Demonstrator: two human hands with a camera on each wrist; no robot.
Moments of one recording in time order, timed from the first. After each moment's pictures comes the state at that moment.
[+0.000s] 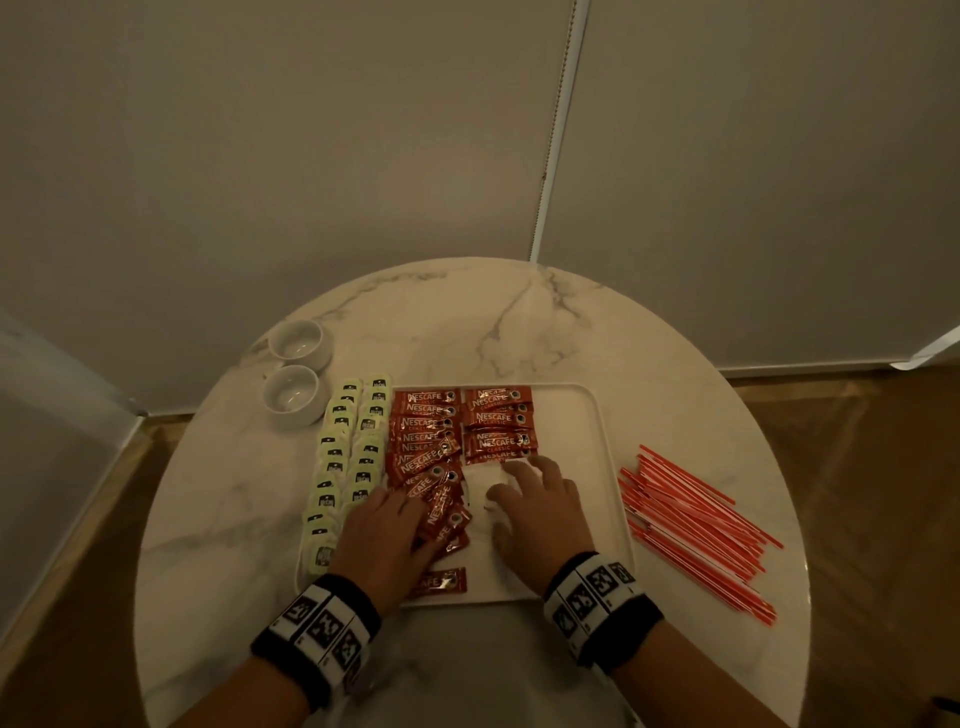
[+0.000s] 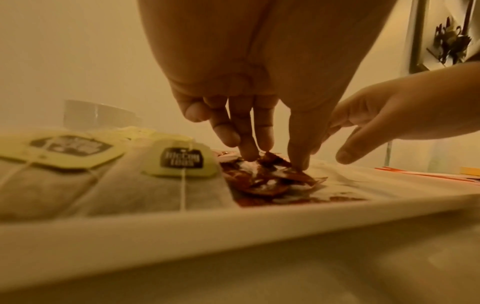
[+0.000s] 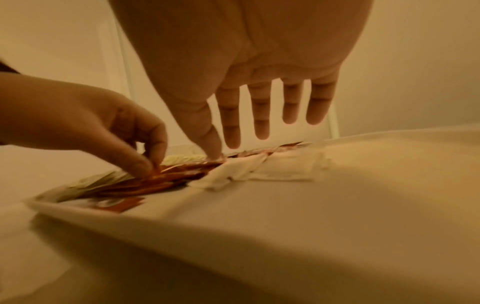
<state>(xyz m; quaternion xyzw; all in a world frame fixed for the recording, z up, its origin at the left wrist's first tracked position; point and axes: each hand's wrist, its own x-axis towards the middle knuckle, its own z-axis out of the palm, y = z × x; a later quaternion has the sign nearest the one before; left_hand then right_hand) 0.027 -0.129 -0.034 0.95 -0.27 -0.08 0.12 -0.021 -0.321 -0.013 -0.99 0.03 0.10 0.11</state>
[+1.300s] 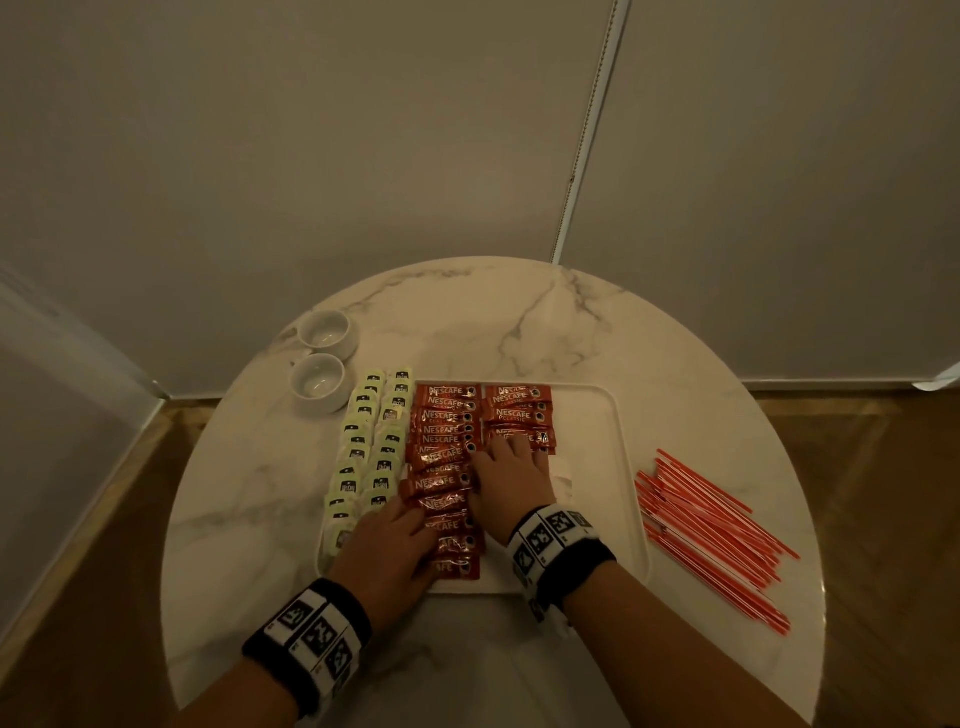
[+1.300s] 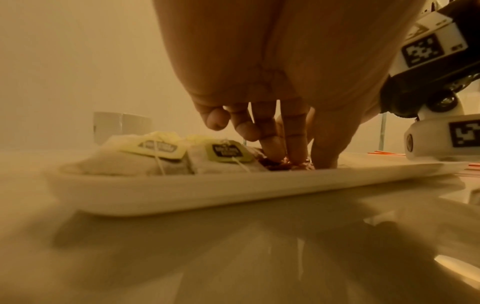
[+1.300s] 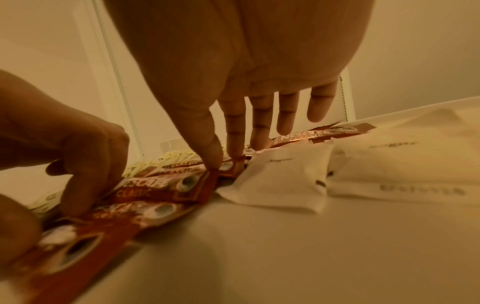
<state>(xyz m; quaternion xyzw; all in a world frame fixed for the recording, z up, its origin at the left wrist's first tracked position) 0.016 -0.099 -0.033 0.92 -0.38 -0.08 0.06 0.028 -0.287 -0.020 -0.99 0.01 0.12 0.09</state>
